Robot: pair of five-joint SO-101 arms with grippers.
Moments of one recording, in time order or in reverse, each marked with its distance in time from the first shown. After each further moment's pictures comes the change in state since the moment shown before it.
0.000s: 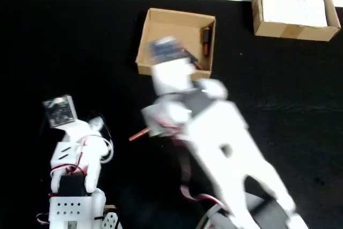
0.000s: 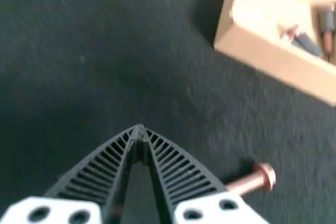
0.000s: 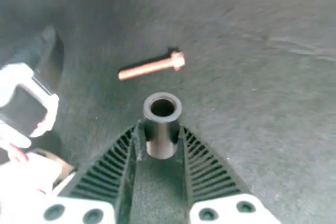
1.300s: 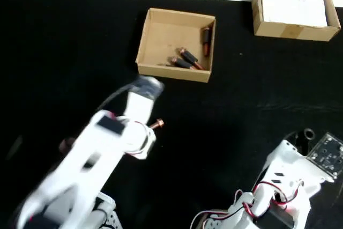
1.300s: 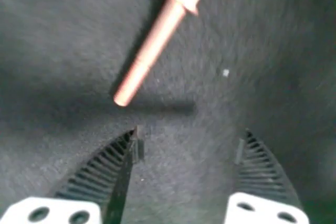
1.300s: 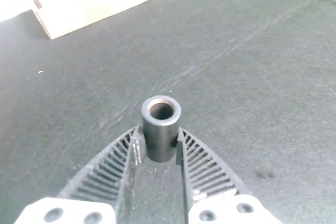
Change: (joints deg) left arm 24.0 69.4 -42.9 20.3 -23.5; right arm 71.6 -77.6 67.6 -28.7 16.5
